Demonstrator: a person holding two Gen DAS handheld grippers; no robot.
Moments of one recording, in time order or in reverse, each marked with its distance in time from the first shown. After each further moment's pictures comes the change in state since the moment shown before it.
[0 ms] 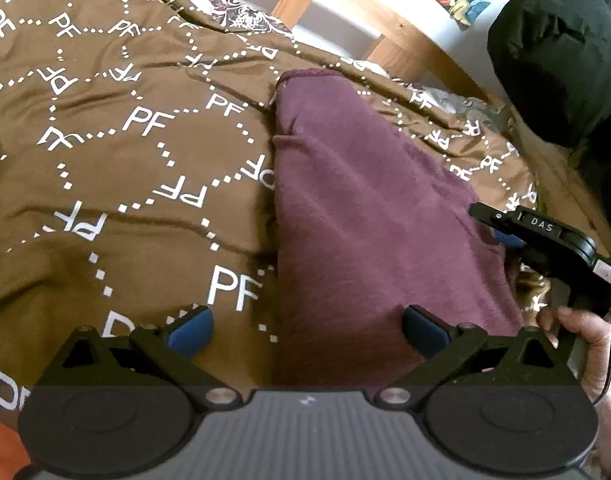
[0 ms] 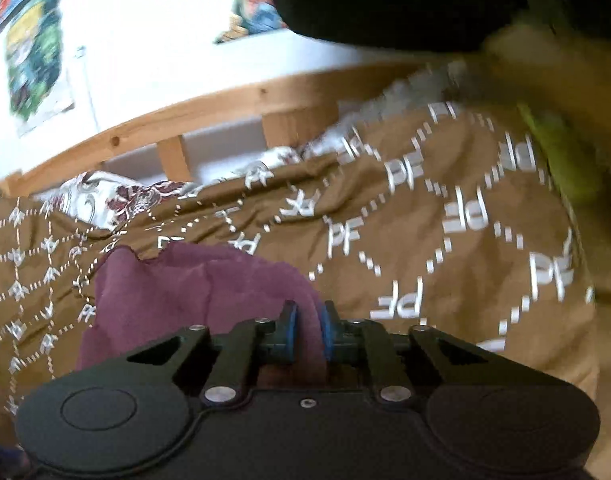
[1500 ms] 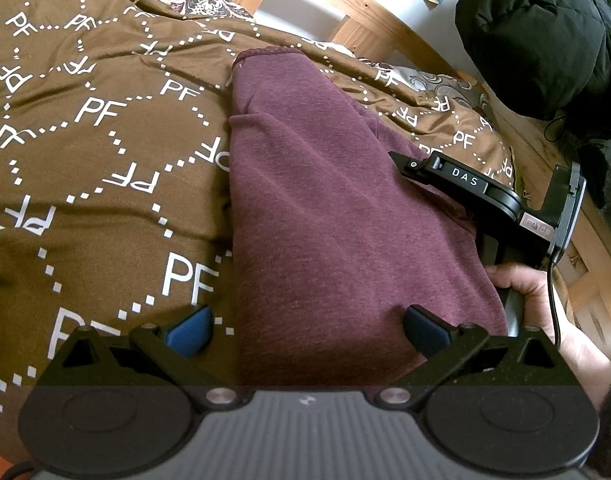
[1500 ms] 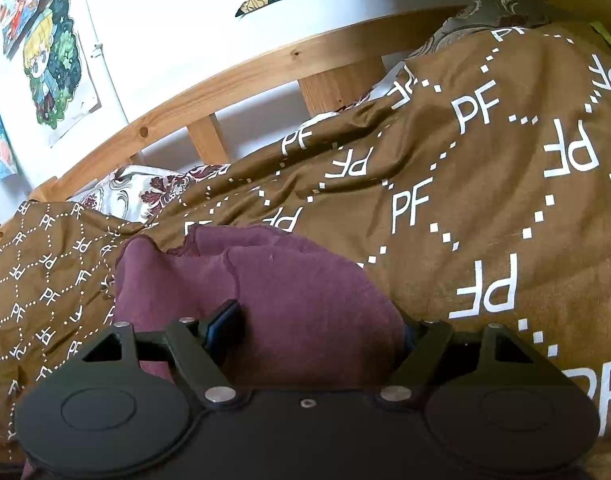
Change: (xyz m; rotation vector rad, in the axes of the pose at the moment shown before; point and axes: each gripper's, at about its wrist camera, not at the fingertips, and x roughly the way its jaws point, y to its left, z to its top) left arm 0.014 -0.013 -0.006 0.065 0.036 -0.058; right arm 0.065 0.007 -0.012 -0.006 0.038 0.180
